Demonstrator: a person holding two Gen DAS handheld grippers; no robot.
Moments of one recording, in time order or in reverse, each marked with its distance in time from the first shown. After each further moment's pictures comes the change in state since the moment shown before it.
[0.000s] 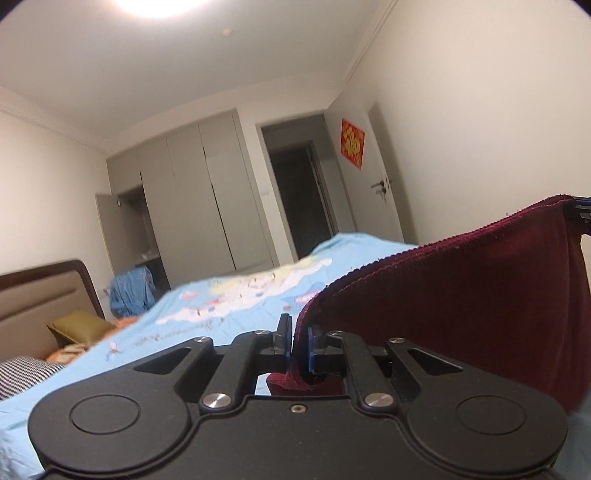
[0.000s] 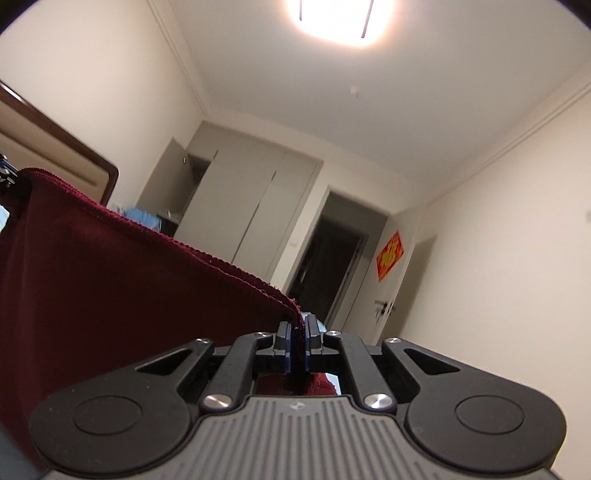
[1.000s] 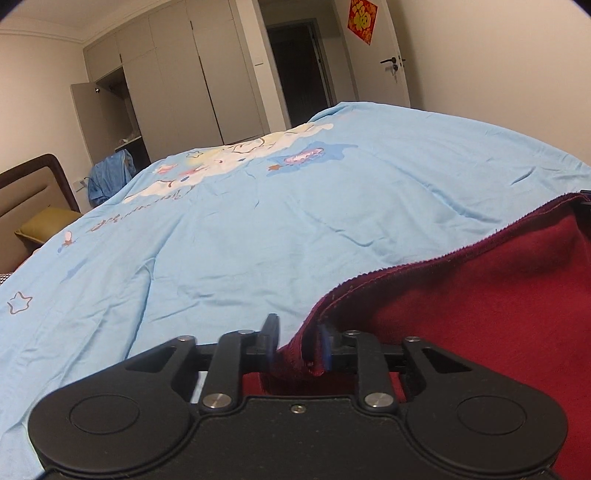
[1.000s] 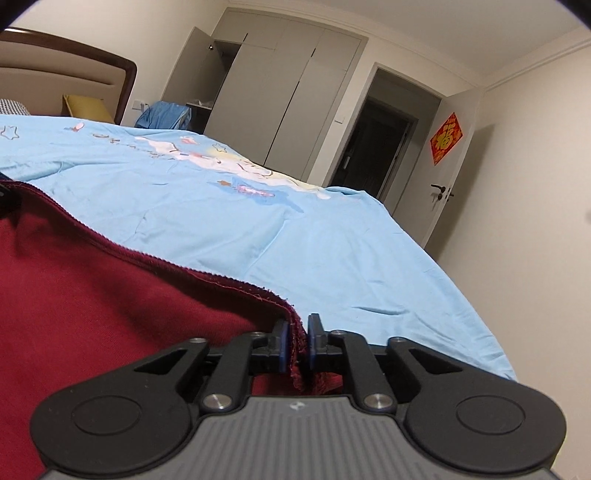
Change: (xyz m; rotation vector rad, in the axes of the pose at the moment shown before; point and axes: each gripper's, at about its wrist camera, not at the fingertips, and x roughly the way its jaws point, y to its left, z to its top) left arm 0.228 0.006 -0.111 -0.041 0.401 -0.022; right arm 0.176 0.080 -0.110 0.006 0.384 0.144
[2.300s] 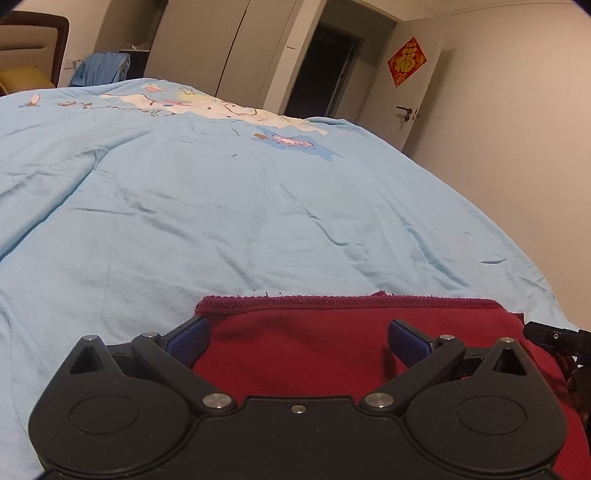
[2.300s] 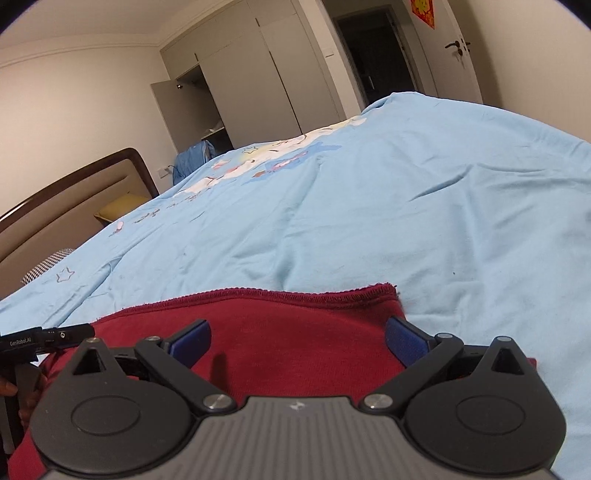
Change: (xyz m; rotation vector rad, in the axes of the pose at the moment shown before) left arm 0.053 0.028 -0.039 -0.452 -0.013 -0.298; right arm 0.051 -0.101 -0.043 0.585 0.133 0.441
